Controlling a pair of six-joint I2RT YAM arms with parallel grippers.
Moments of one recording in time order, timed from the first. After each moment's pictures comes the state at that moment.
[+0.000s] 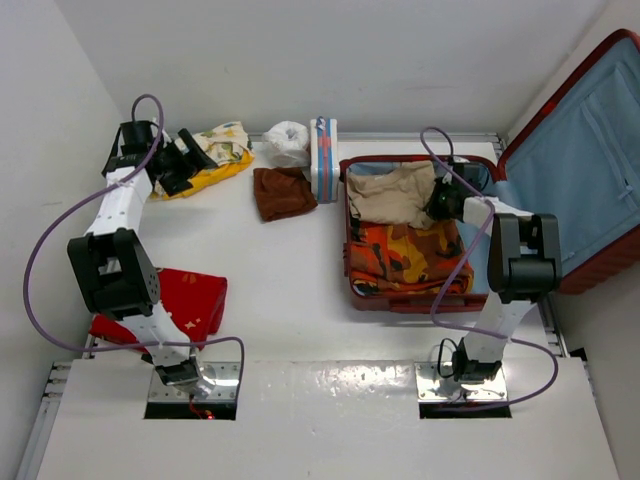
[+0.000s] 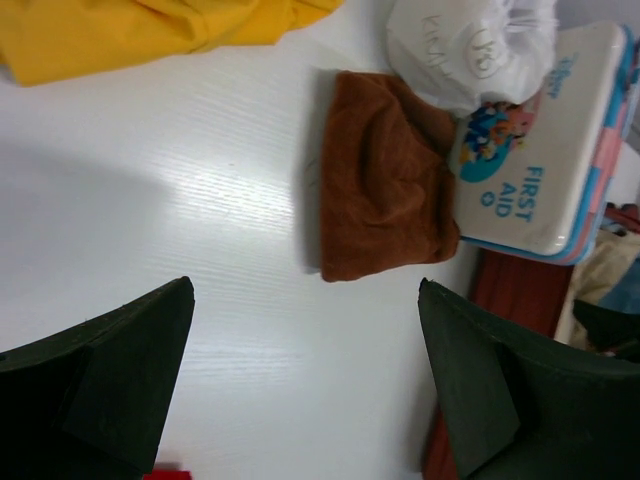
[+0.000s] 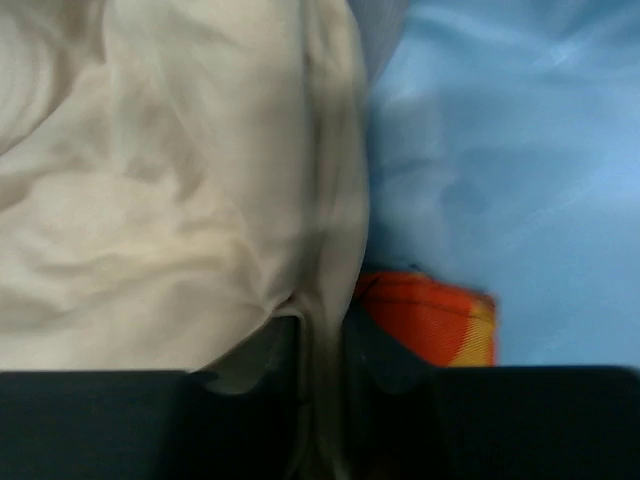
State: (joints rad) left arm 0.22 1.72 1.48 -0.50 0.40 -0.48; right arm -0.06 1.85 1.06 -0.03 -0.12 0.22
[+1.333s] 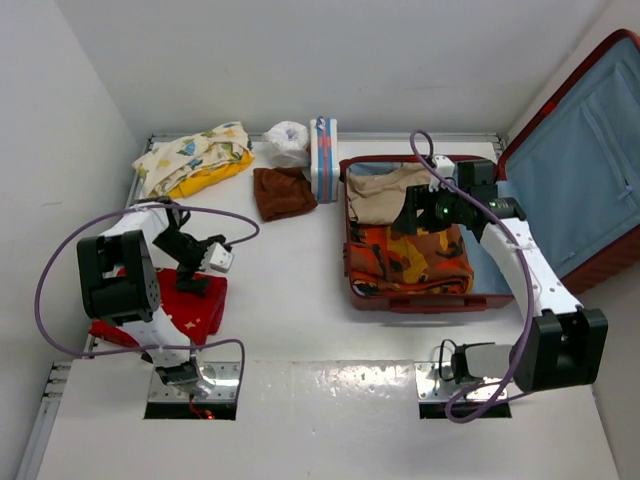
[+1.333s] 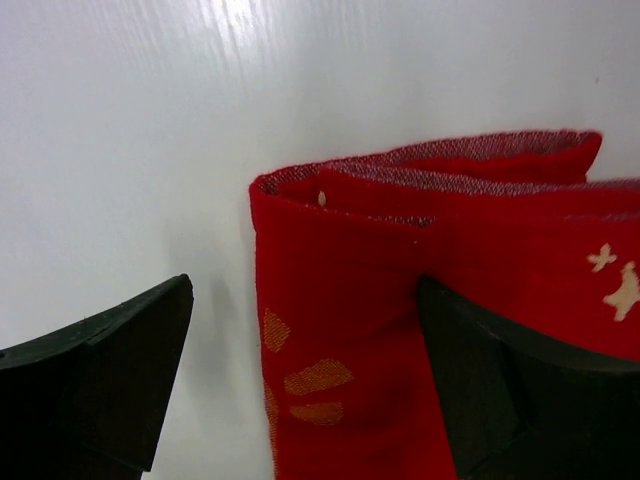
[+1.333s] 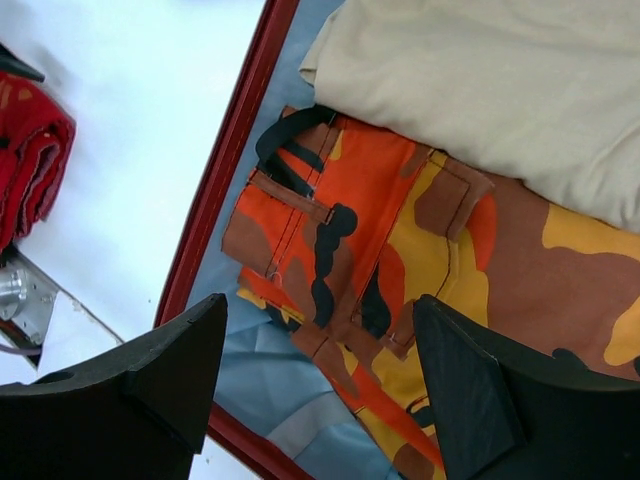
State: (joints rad) left arm 0.20 1.67 1.06 -1.17 0.48 1.96; right arm 0.09 1.30 1.05 -0.59 -0.53 0.02
